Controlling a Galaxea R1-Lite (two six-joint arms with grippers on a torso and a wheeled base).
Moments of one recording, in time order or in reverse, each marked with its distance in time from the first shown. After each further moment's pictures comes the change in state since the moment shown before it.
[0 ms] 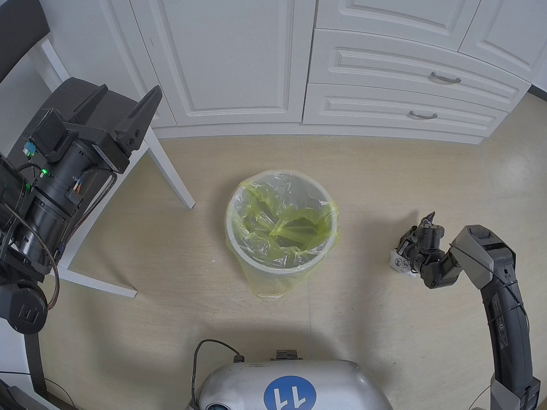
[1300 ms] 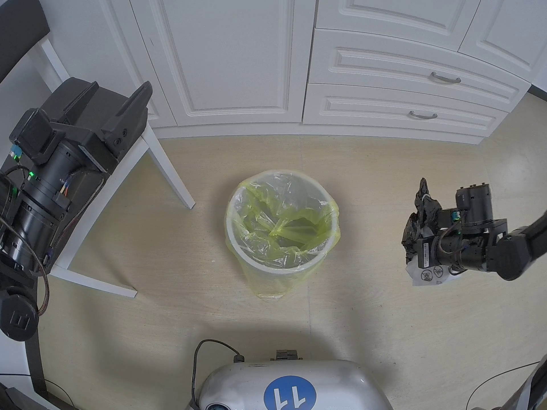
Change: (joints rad) left arm -0.006 -0.055 0.027 0.008 0.001 -0.003; right arm 0.245 -1.036 0.849 0.376 0.072 -0.460
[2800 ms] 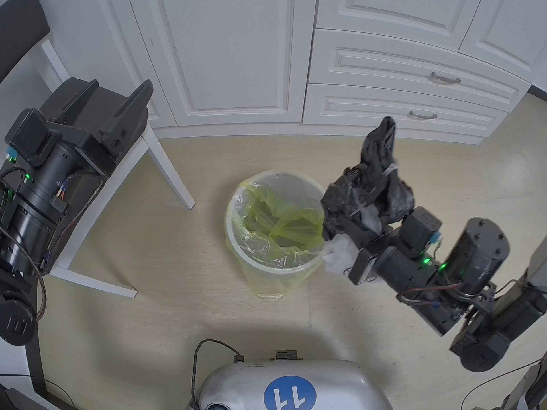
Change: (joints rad) left arm -0.026 -0.023 0.011 0.003 0.000 0.006; right arm 0.516 0.028 0.288 -1.080 -0.100 -0.021
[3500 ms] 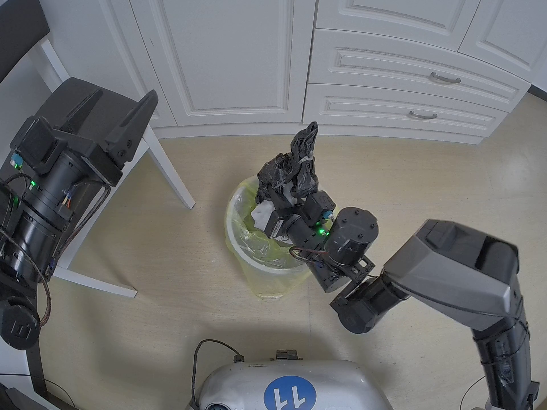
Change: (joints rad) left arm -0.011 0.014 0.024 -0.010 0.009 0.004; right arm -0.037 0.602 -0.772 -0.013 -0.004 0.090
